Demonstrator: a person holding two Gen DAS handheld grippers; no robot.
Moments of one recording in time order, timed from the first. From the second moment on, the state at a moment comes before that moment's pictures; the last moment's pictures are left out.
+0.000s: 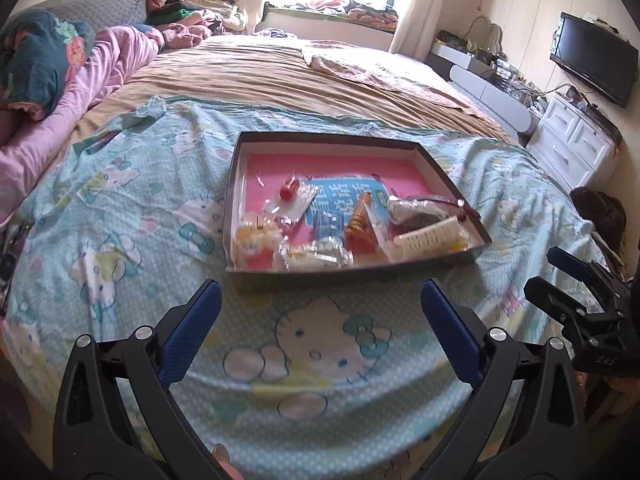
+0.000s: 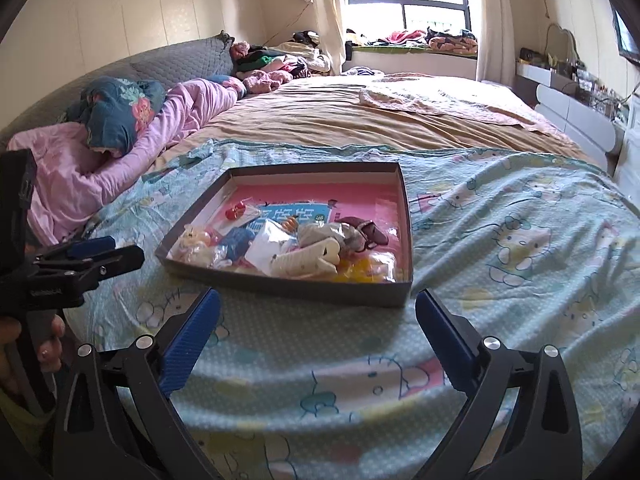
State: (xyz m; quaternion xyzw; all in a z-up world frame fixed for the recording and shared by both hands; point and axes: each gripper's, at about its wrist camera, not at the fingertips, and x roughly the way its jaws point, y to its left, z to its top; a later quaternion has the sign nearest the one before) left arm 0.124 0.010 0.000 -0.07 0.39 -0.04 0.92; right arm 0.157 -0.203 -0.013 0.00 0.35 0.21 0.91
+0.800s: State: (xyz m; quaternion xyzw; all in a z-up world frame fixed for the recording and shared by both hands) left arm 0.090 0.003 -0.012 -0.08 0.39 -0.05 0.92; right arm 0.128 -0.200 -0.023 -0.01 0.37 0.20 0.91
